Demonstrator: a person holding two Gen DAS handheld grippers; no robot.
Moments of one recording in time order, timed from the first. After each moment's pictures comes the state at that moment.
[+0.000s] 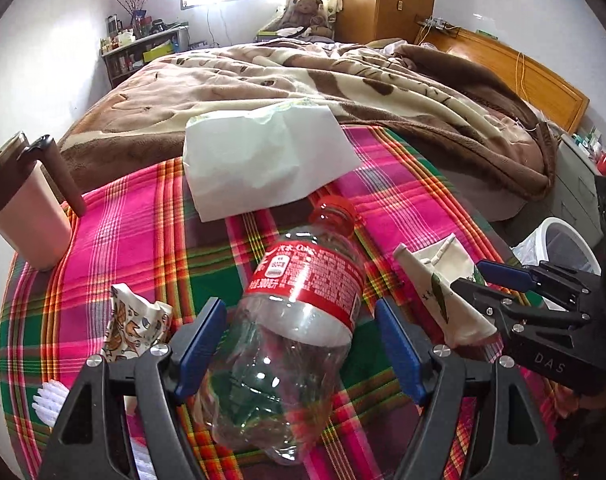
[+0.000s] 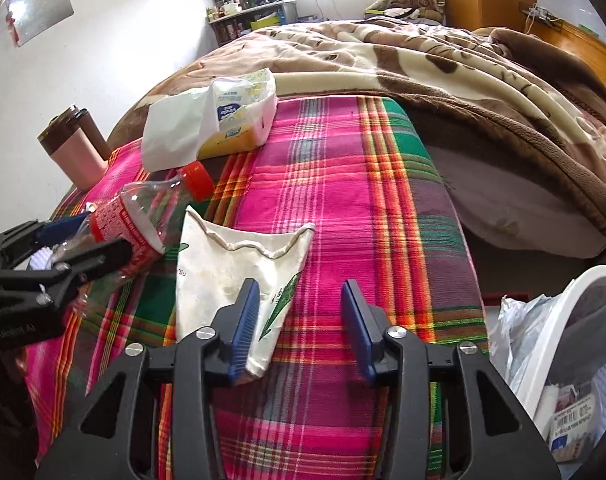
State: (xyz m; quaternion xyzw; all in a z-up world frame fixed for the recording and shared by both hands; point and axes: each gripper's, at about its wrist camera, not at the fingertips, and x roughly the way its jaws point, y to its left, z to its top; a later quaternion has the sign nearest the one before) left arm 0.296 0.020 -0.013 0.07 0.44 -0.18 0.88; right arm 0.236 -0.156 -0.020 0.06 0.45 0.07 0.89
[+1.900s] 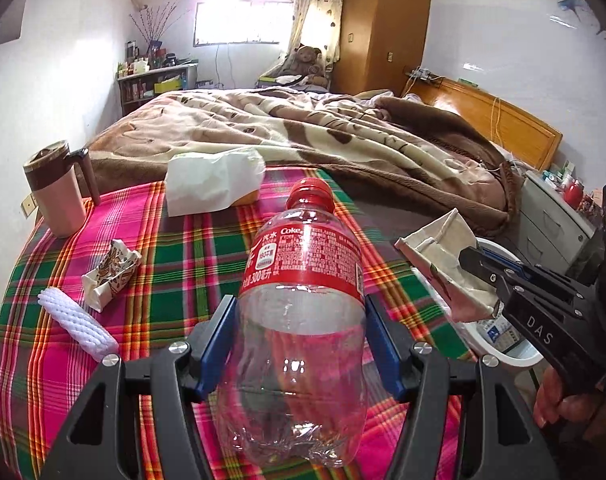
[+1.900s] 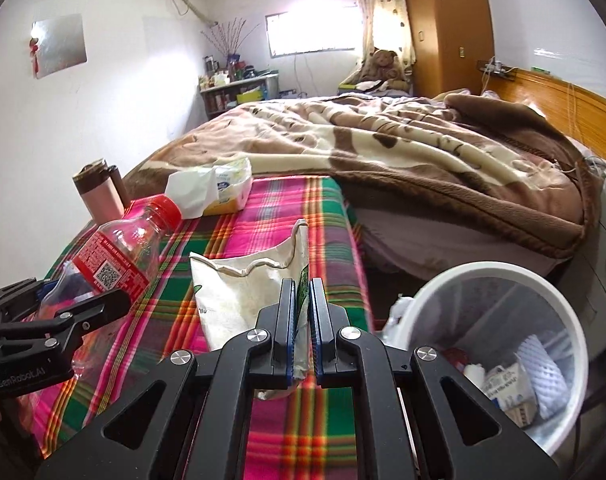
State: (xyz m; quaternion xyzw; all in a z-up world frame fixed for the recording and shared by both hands) left arm 0.168 -0.018 0.040 0.01 0.36 -0.19 0.92; right arm 0.133 -0.204 0.039 0.05 0.32 0.02 0.95
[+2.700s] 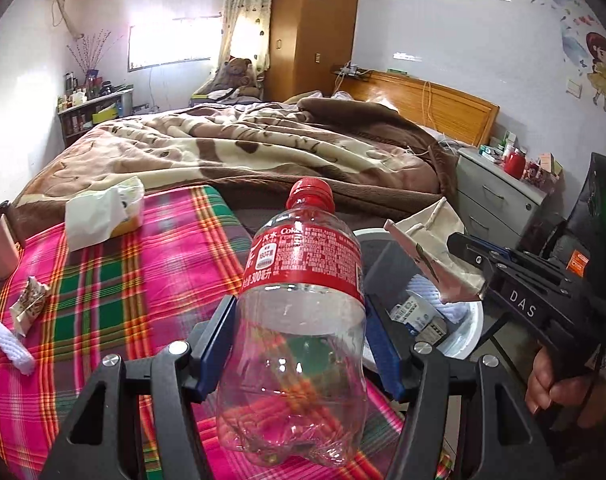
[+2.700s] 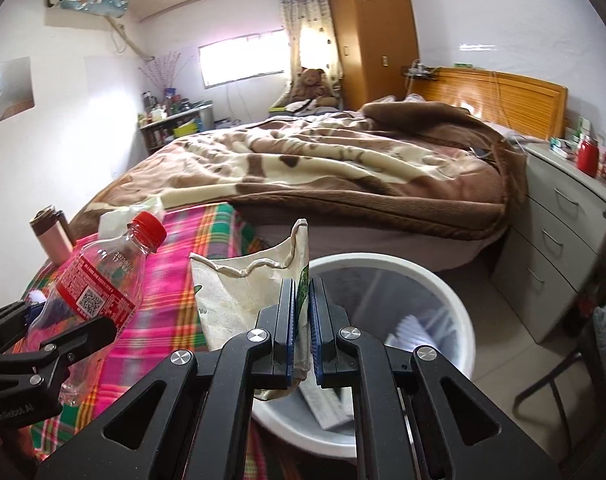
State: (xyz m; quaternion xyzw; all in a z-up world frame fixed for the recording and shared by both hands) left arm 0.120 -0.133 0.051 0.05 0.33 -0.28 0.90; right arm 0.082 -0.292 0.050 0.08 0.29 -0.09 0.95
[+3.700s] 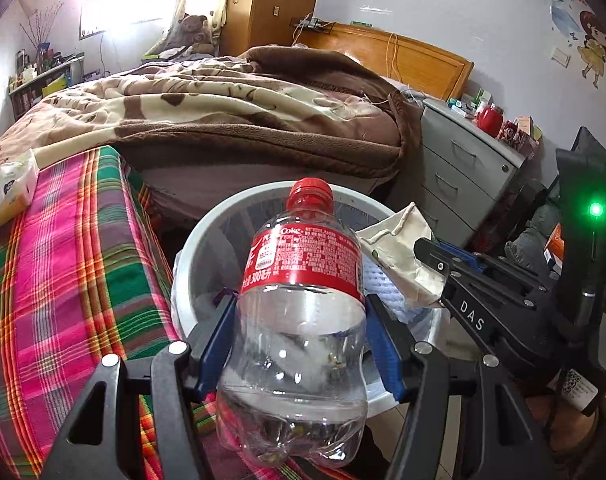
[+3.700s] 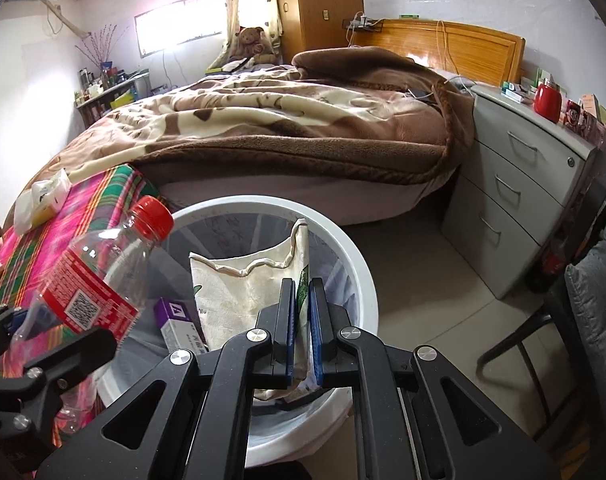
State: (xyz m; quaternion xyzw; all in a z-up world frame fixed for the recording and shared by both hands) left arm 0.129 -0.249 0.001 0.06 0.40 -0.34 0.85; right arm 0.082 -0.370 0.000 0.10 0.37 -0.18 0.91
